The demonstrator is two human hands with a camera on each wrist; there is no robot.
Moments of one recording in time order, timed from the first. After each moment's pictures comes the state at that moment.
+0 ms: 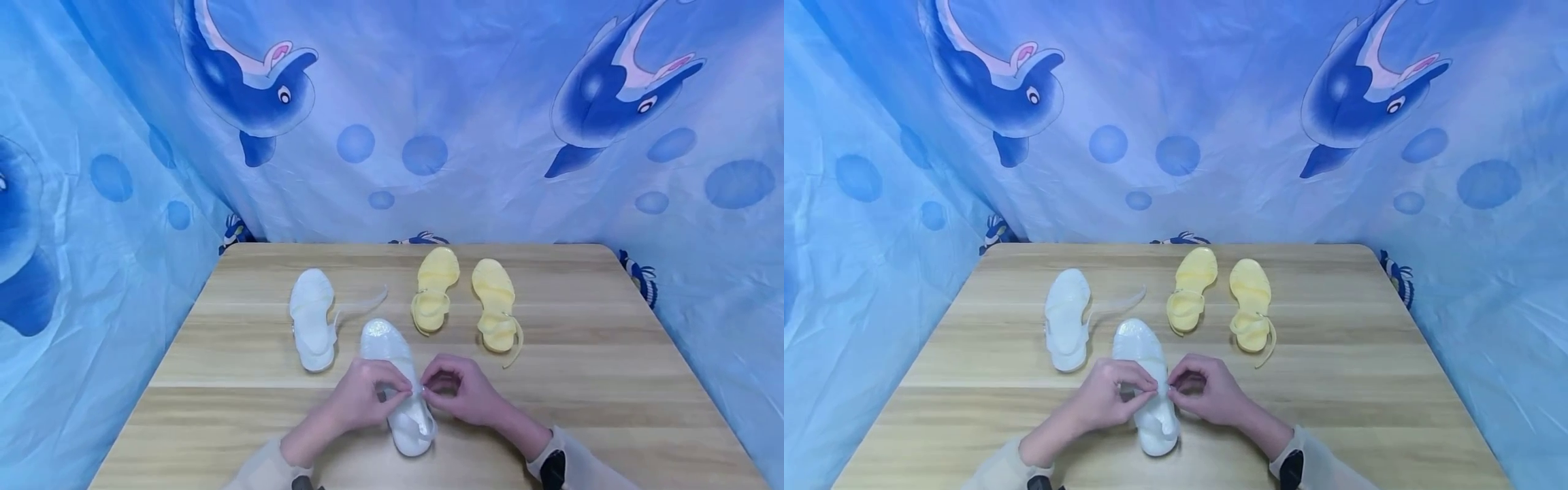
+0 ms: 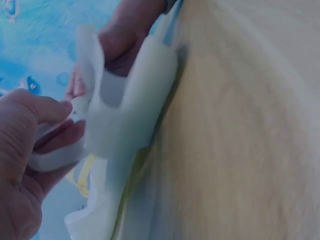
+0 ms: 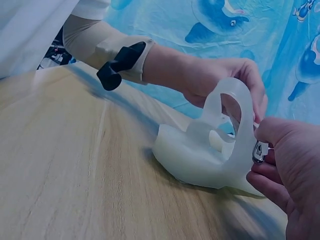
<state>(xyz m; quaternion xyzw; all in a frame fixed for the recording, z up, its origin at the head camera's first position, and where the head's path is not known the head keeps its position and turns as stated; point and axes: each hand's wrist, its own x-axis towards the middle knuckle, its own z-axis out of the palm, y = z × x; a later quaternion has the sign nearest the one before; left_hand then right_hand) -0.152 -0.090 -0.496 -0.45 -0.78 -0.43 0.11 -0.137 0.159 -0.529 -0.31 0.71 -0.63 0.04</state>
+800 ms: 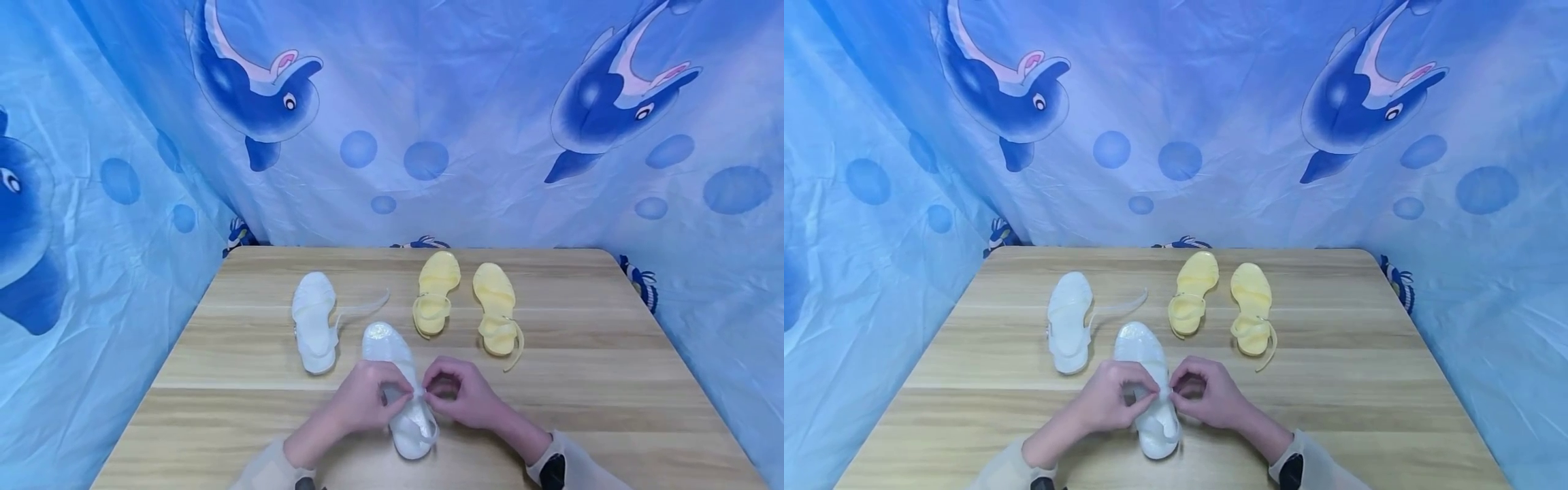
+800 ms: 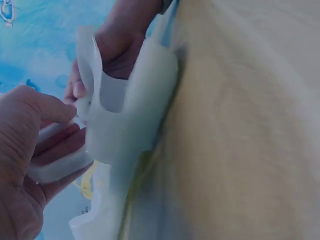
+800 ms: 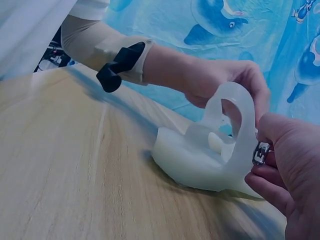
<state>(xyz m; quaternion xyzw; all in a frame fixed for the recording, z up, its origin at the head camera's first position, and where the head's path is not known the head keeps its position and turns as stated) -0.147 -0.090 -0.491 -0.43 -0.81 -0.40 0.08 -0.134 0.158 -0.529 -0.32 0.70 -0.63 0.04</state>
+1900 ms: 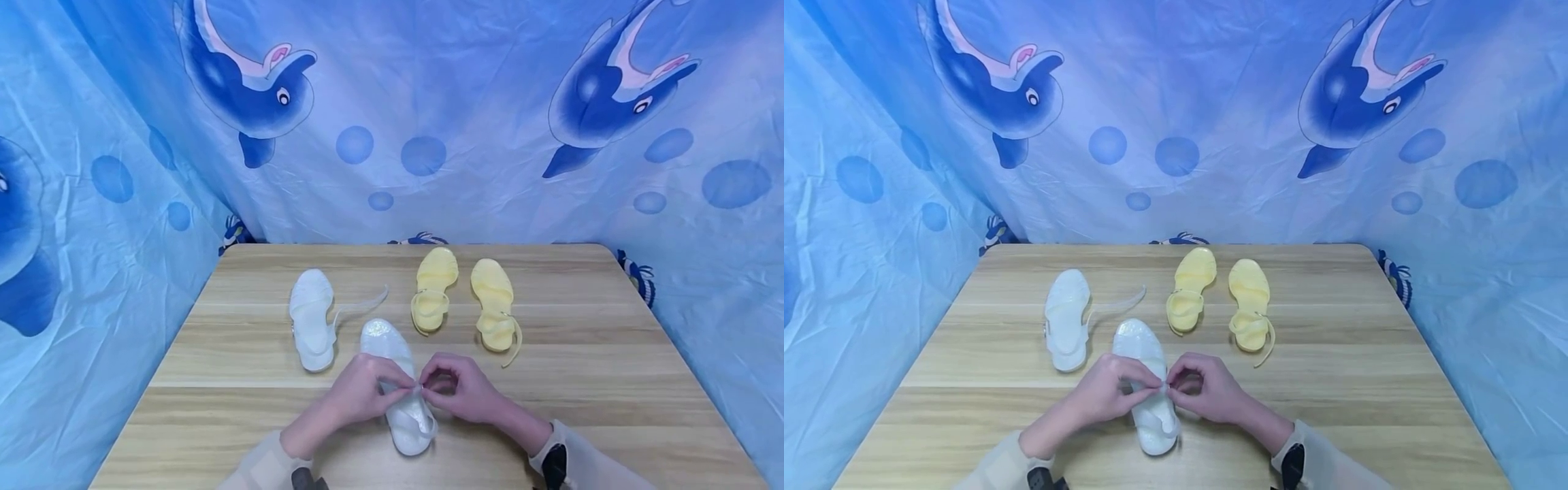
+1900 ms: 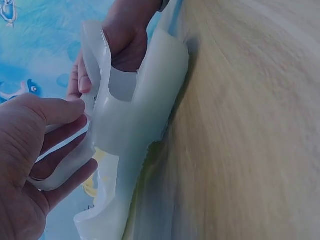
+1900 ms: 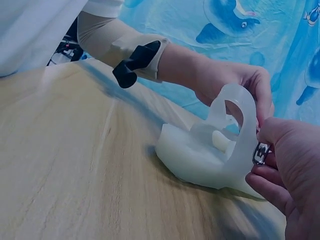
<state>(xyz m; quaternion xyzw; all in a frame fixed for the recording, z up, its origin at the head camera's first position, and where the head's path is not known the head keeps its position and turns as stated) -0.157 -0.090 -0.489 -0.46 -0.81 -0.36 0.07 -0.137 0.160 -0.524 -0.31 0.72 -0.61 0.07</state>
